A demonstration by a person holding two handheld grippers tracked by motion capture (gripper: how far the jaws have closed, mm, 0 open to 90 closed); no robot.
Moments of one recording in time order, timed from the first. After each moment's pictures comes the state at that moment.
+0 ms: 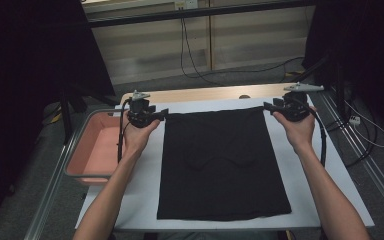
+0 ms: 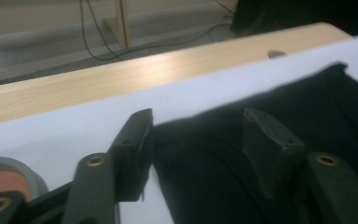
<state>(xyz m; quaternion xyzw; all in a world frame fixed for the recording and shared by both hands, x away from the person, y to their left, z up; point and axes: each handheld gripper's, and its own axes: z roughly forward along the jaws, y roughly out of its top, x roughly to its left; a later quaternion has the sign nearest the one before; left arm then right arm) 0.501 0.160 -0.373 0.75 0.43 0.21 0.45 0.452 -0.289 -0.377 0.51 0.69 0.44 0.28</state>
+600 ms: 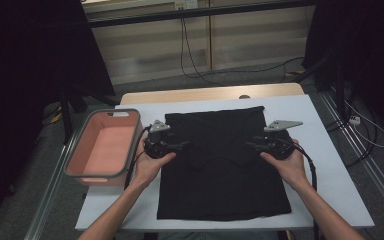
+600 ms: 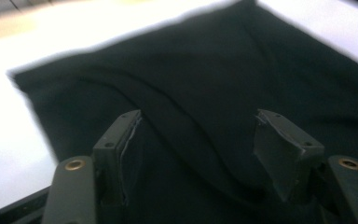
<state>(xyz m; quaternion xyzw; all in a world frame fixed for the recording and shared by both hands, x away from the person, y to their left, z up) 0.434 0.125 -0.422 0.82 0.35 0.14 0.44 0.386 -0.238 -0.428 0.42 0.78 0.42 0.19</state>
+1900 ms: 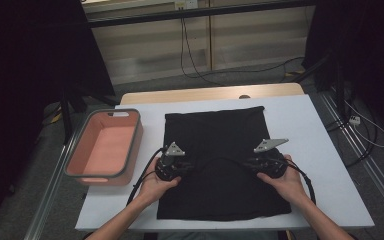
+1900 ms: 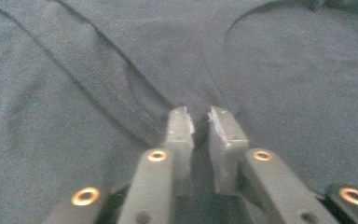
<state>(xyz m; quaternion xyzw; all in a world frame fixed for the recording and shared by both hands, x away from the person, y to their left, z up) 0.394 0.109 -0.456 0.87 0.29 0.08 0.38 0.360 -0.220 -0.460 0.40 0.83 0.36 0.15</state>
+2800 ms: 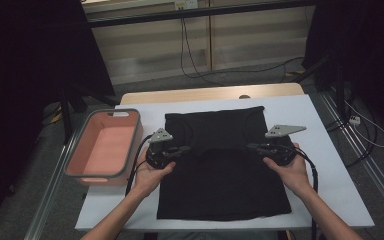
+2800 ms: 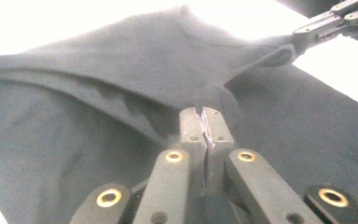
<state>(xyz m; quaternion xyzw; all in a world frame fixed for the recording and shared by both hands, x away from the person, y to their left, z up) 0.400 0.125 -0.401 0.81 0.31 0.09 0.48 0.365 -0.235 -0.415 0.39 0.79 0.45 0.18</state>
